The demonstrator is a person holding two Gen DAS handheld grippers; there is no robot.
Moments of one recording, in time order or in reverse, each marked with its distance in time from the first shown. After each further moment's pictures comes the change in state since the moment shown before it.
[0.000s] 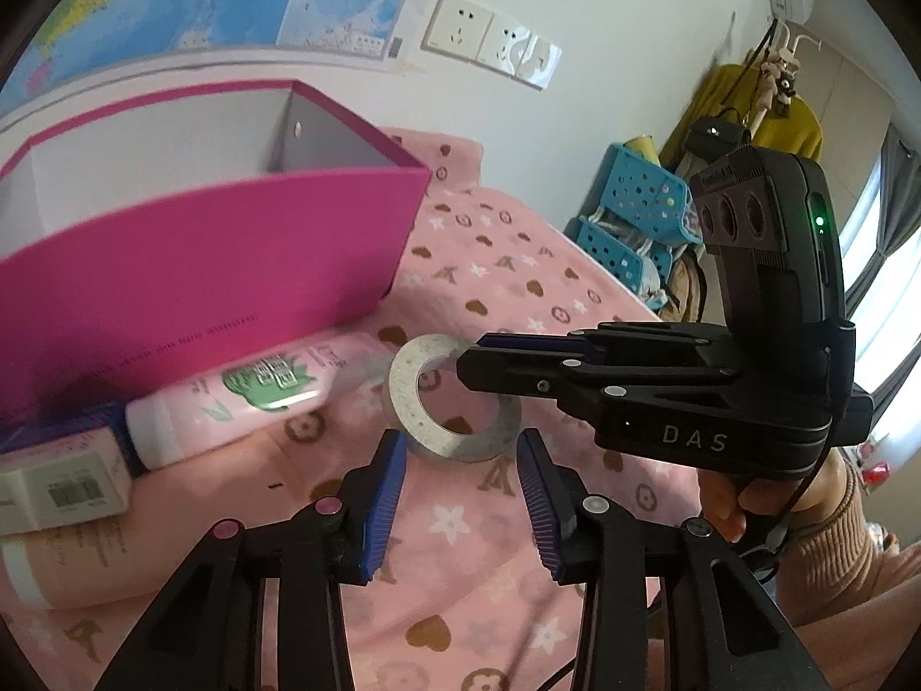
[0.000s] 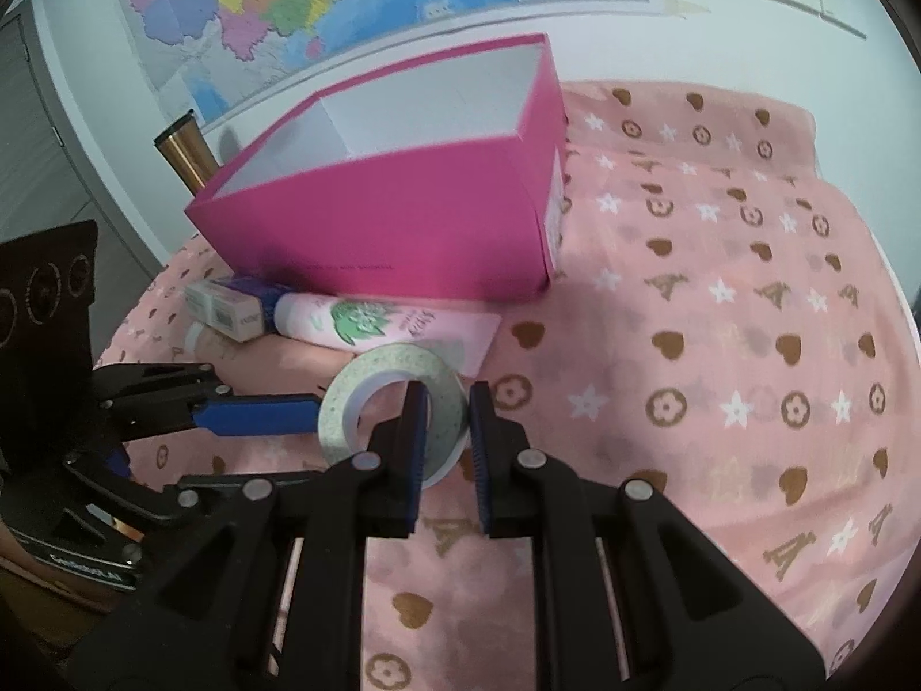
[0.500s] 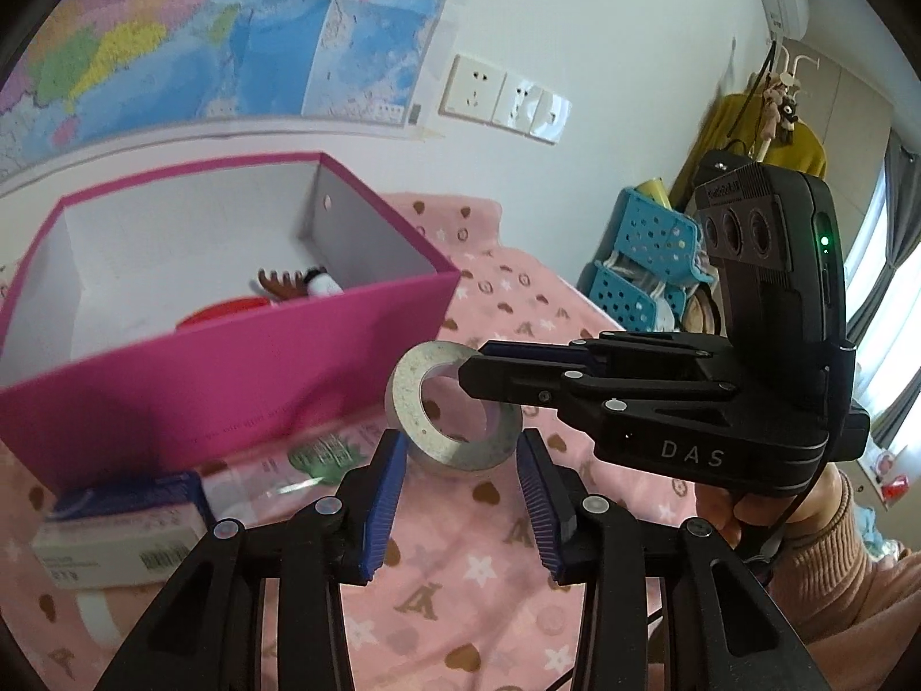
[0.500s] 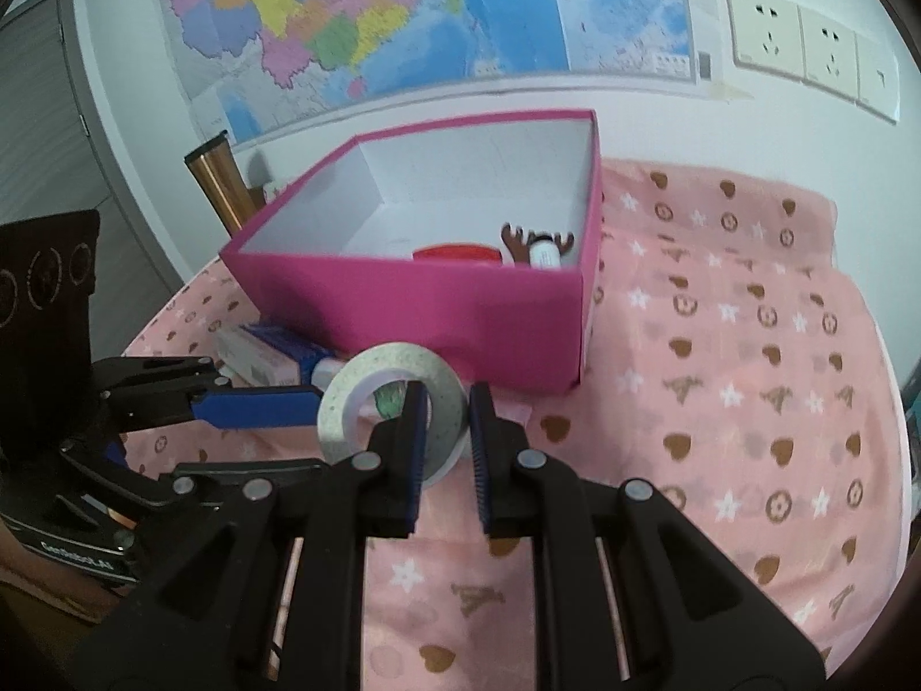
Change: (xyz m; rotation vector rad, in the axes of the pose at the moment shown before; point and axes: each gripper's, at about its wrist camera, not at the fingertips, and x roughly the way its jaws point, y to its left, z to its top) left arm -0.027 0.006 0.026 0.016 -0.099 0.056; right arm -0.012 0.022 0.038 -0.091 -0.085 0.018
